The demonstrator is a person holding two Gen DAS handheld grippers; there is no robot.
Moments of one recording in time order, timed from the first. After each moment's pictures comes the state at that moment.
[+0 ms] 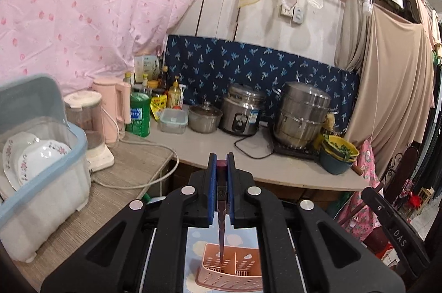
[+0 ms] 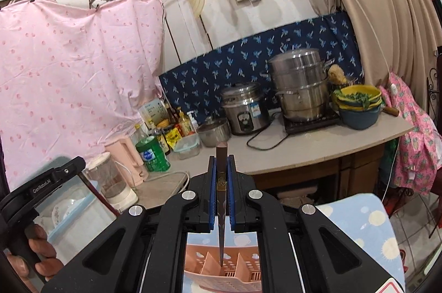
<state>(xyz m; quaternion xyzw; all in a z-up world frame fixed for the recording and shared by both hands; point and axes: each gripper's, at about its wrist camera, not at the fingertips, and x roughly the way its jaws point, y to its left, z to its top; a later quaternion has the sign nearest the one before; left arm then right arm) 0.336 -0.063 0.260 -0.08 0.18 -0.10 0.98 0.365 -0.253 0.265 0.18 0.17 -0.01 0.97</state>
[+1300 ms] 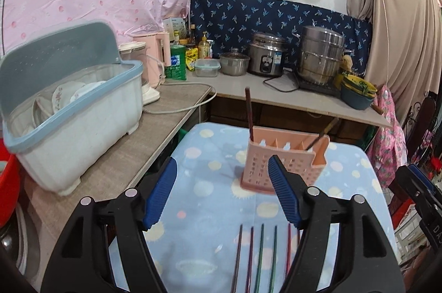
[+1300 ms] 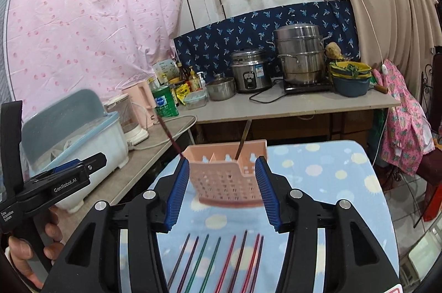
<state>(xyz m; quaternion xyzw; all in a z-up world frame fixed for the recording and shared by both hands) 0.183 -0.025 0.169 -0.01 0.27 -0.03 0.96 0.188 -0.203 0.203 0.13 0.23 0.01 0.96</state>
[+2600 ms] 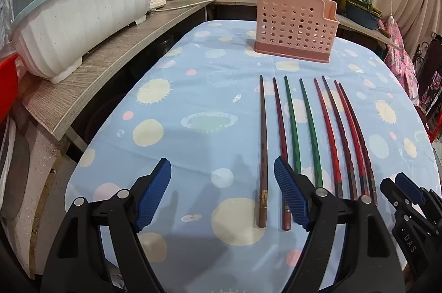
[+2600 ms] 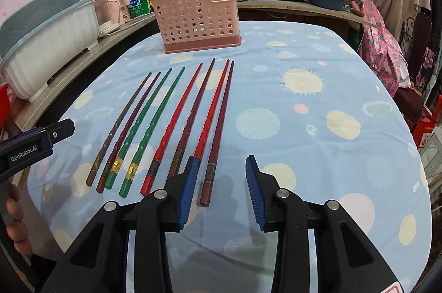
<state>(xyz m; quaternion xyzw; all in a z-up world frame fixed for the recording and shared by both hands) 0.083 -0.013 0.002 0.03 0.40 -0.02 0.92 0.084 -0.166 0.018 0.09 0.41 -0.05 0.91</state>
